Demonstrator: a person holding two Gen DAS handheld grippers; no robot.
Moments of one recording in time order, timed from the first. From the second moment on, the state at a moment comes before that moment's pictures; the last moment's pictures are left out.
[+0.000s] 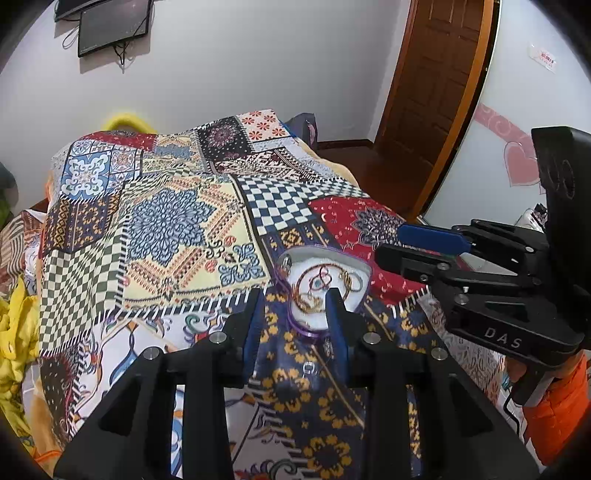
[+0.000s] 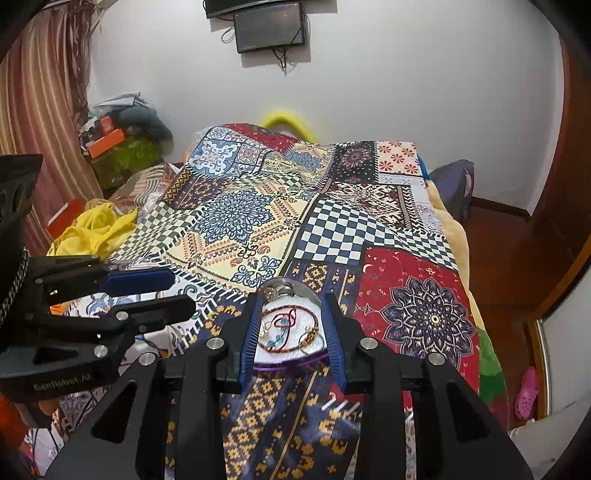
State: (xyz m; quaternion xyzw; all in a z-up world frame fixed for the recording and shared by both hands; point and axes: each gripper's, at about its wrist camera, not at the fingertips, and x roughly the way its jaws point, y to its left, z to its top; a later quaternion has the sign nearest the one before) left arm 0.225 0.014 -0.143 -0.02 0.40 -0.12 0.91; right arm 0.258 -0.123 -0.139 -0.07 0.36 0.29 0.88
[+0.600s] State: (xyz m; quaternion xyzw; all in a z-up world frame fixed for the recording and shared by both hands) left arm 0.219 0.020 -0.206 -0.01 0.47 -0.10 0.88; right arm 0.239 -0.132 -0.188 -0.06 0.42 0.29 0.86
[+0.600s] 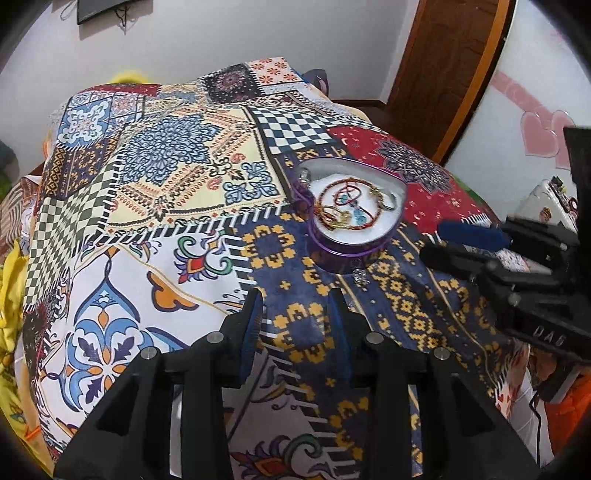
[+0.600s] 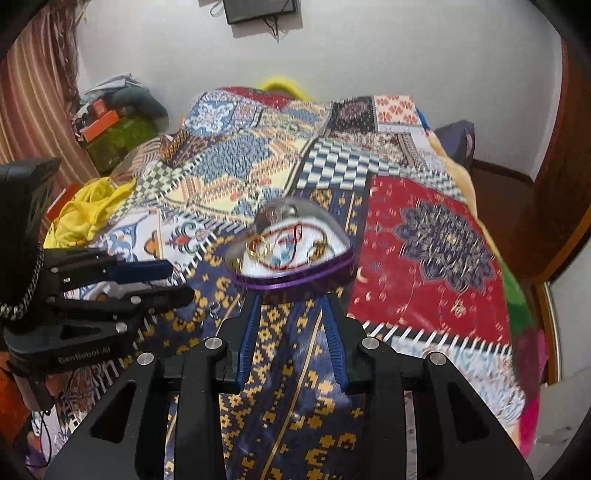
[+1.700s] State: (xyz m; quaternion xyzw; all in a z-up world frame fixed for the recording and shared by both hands) left arm 0.219 0.009 -0.216 -0.02 0.46 -0.13 0.88; right arm 0.240 -0.105 -0.210 -0.08 0.43 0.30 0.85
